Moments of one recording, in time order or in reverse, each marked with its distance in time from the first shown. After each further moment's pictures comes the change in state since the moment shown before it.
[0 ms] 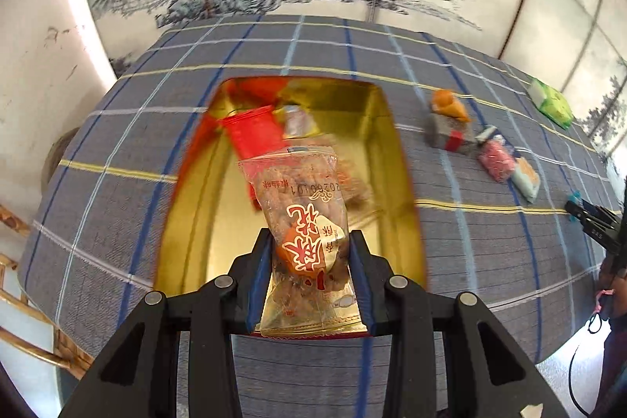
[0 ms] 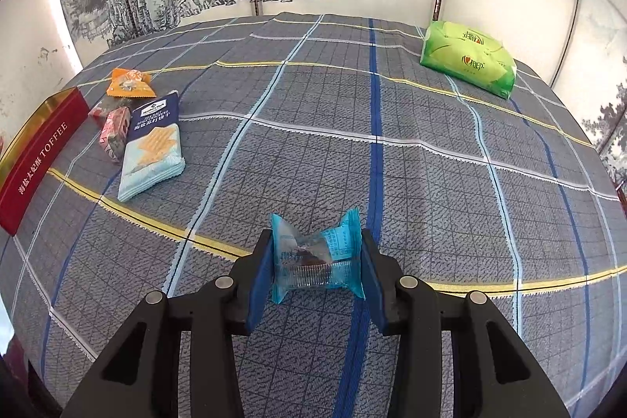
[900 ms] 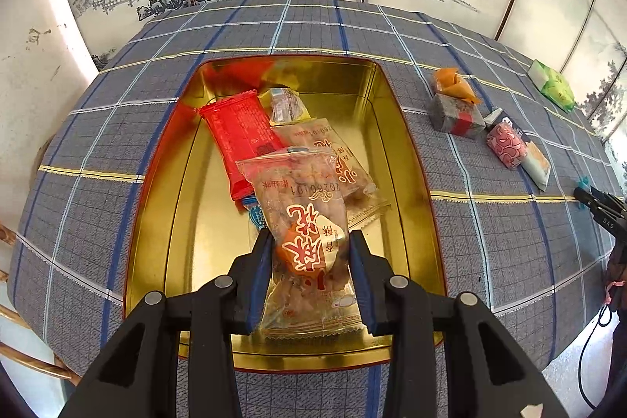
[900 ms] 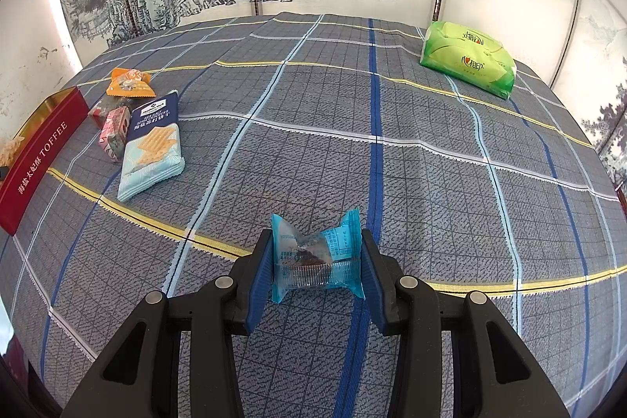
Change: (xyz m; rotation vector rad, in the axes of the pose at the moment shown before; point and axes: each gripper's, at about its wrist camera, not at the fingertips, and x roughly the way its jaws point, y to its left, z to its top) left arm 0.032 -0.007 0.004 0.048 0.044 -0.028; right arm 0.000 0.001 0.000 -0.002 0.000 -0.003
